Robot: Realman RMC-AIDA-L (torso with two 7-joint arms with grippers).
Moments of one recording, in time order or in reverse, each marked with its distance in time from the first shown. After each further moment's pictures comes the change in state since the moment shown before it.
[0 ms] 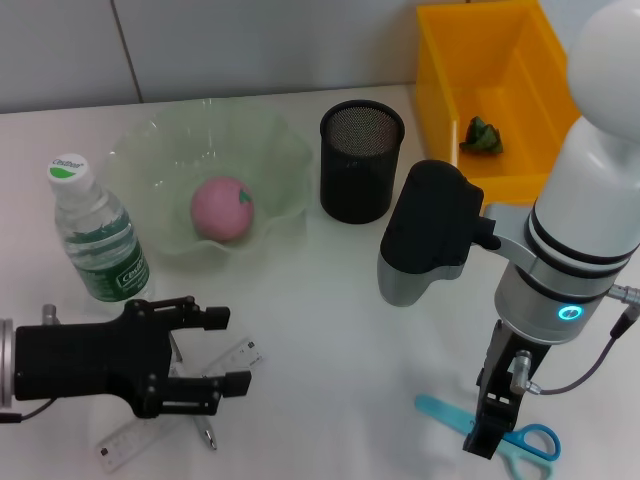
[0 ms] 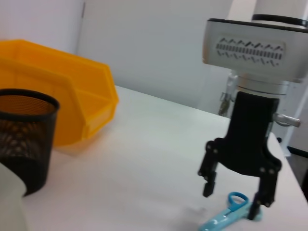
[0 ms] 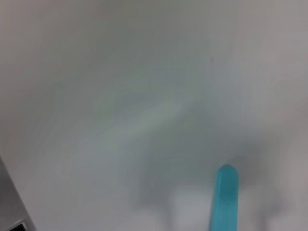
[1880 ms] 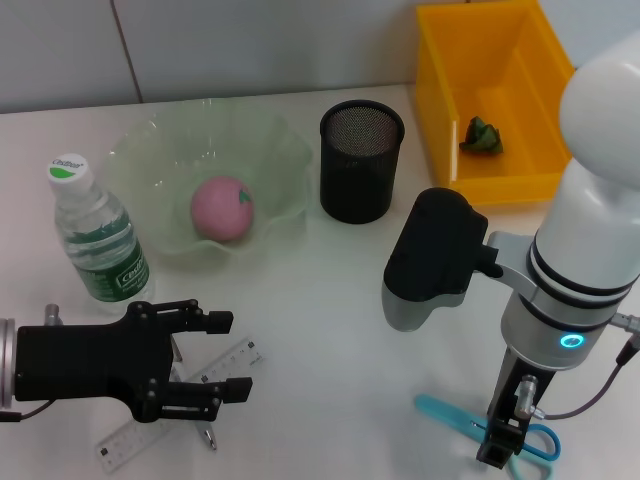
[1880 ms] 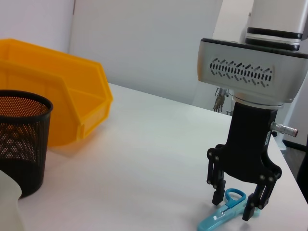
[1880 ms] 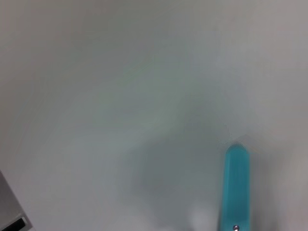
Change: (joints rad) left arm -0.015 0.000 -0.010 -0.006 0.032 0.031 0.018; right arm -0.042 0.001 -0.064 0.002 -0.019 0.026 0.059
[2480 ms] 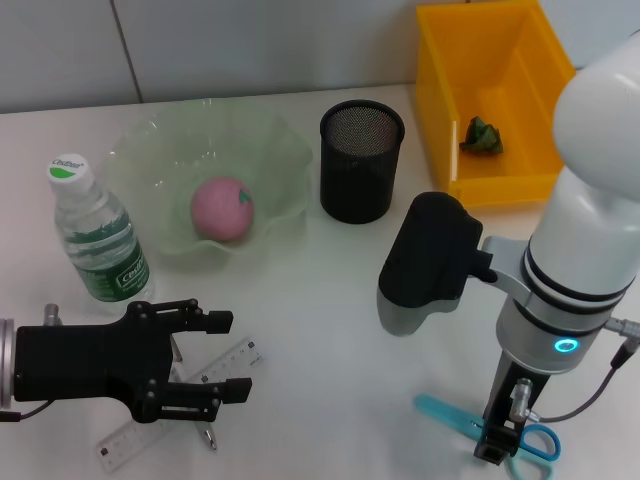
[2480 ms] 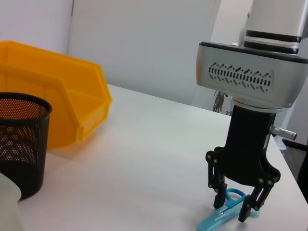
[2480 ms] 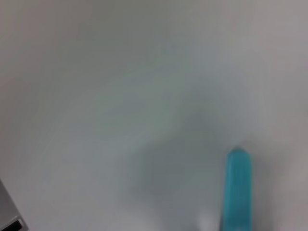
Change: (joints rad) left arm 0.000 0.000 -0.002 0.001 0.000 0.003 0.008; right arm -0.002 0.000 -0.024 0.000 0.000 0.018 0.015
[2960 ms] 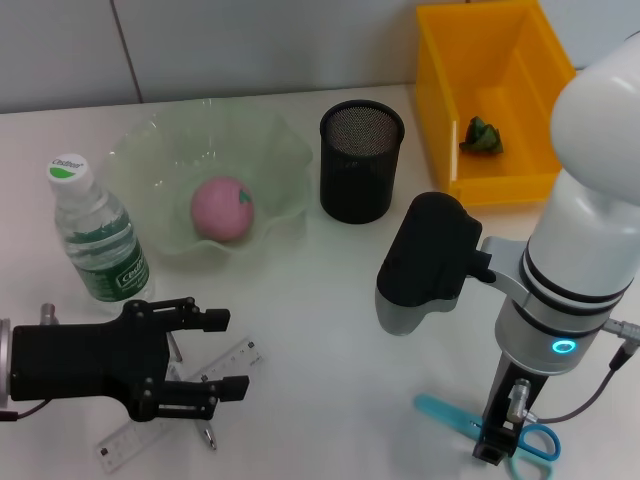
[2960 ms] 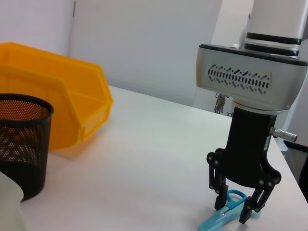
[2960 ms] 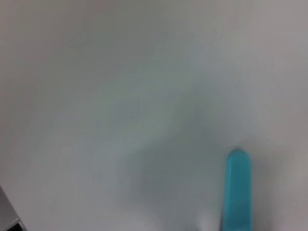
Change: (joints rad) left arm 0.004 0.001 -0.010 0.003 0.000 0.004 0.003; right arm 0.000 0.000 -0.007 0.000 0.000 0.004 0.022
